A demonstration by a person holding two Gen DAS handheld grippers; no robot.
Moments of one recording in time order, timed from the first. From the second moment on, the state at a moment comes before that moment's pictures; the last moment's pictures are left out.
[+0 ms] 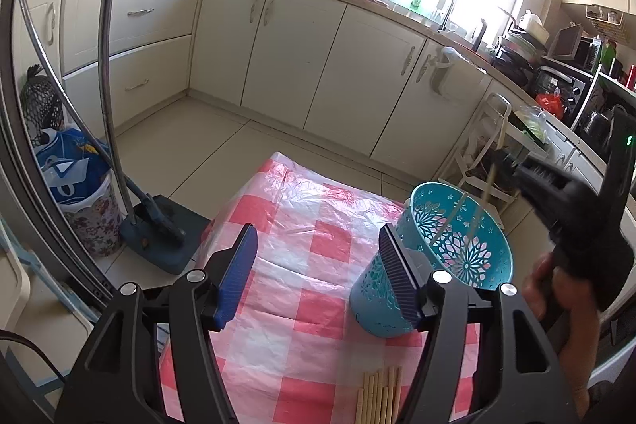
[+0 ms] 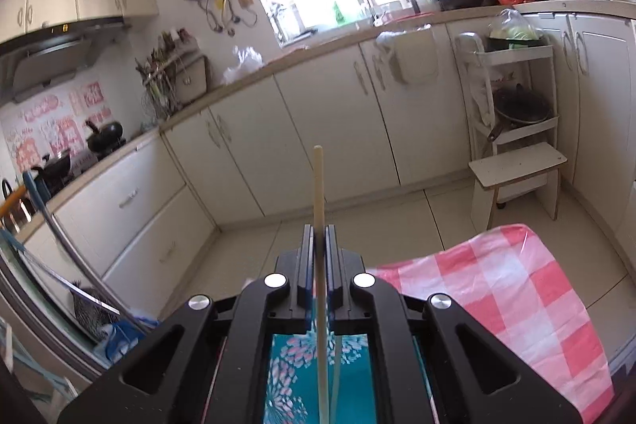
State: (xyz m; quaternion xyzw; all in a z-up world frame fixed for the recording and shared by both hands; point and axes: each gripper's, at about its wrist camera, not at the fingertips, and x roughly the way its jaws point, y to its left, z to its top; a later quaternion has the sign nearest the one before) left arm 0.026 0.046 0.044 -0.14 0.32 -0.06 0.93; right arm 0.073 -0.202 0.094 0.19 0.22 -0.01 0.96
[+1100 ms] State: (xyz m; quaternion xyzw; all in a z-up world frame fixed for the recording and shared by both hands) left arm 0.000 0.047 0.048 -0.09 0.31 -0.04 0.95; right arm -0.109 -0.173 -0.051 0.11 0.42 0.02 0.90
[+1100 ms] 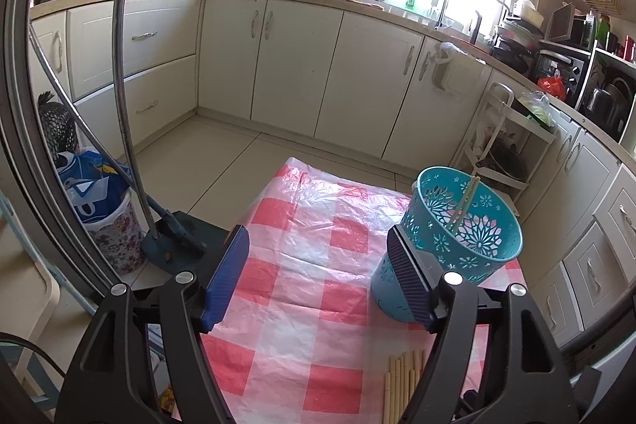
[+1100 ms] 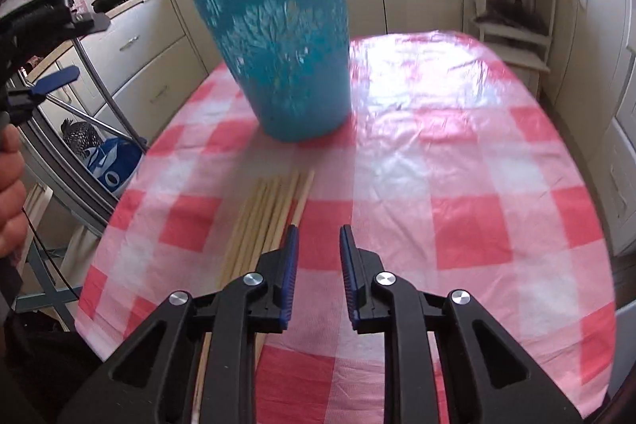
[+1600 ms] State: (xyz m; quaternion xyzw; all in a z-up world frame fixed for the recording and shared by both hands) left arm 0.002 0.038 0.038 -0.07 0.32 -0.04 0.94; right arm -0.089 -0.157 -0.069 0.10 0.44 0.03 0.89
